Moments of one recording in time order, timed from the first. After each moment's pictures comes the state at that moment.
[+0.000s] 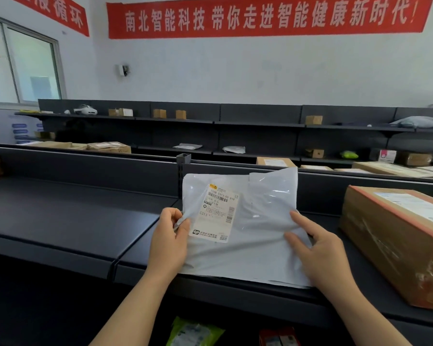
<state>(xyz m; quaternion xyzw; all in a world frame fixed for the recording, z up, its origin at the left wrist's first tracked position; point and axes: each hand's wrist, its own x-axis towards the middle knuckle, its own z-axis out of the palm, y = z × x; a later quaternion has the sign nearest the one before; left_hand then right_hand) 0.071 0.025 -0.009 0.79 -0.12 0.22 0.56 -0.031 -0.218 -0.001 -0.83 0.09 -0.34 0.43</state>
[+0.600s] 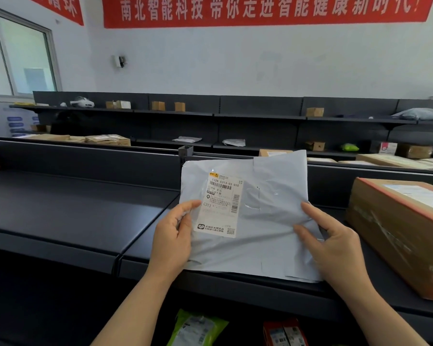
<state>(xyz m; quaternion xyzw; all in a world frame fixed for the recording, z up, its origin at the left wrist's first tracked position) 0.061 0.032 -0.010 0.73 -0.19 0.18 0.64 -0.031 -0.217 -0.005 -0.82 0.06 -0.40 0.40</state>
